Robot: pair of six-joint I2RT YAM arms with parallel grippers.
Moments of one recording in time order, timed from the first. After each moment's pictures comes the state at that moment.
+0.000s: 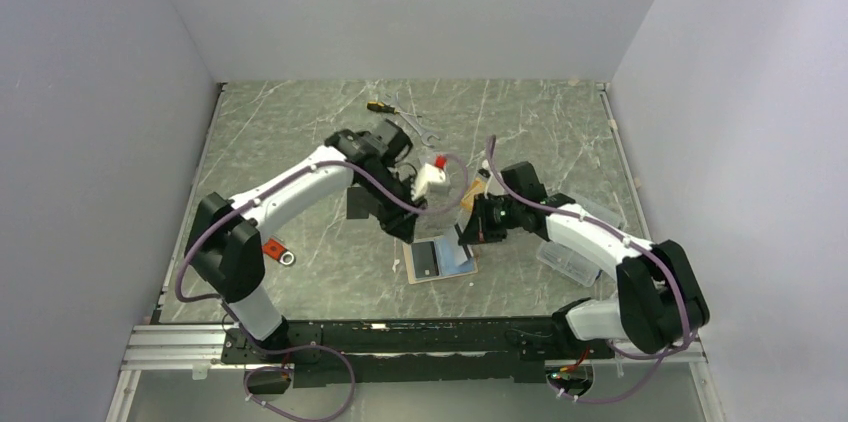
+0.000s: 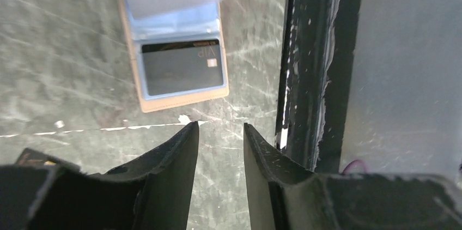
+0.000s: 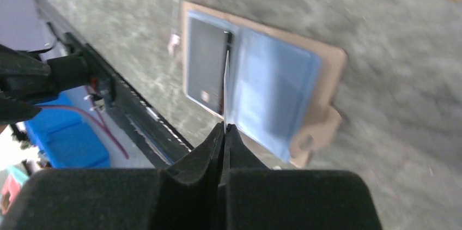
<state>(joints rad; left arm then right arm) -0.65 1.68 1.47 -1.04 0.75 0.58 0.42 1.34 0.70 -0.27 -0.62 0.44</state>
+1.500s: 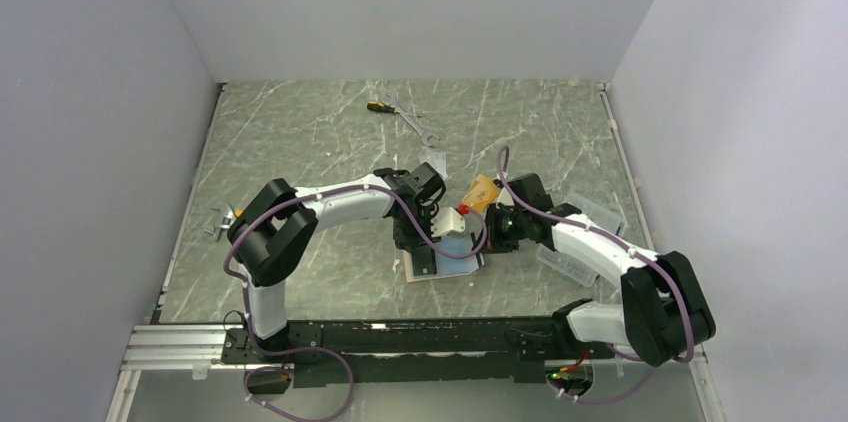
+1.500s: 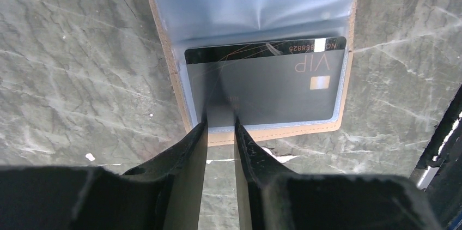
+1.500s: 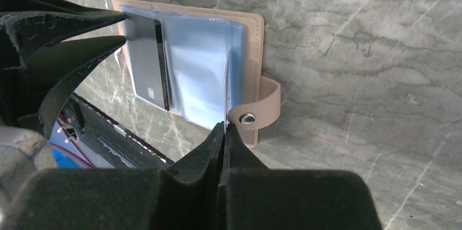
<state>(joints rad) -0.87 1.86 1.26 -0.70 0.26 0.66 0.40 1.27 0.59 -0.35 -0.43 0.51</state>
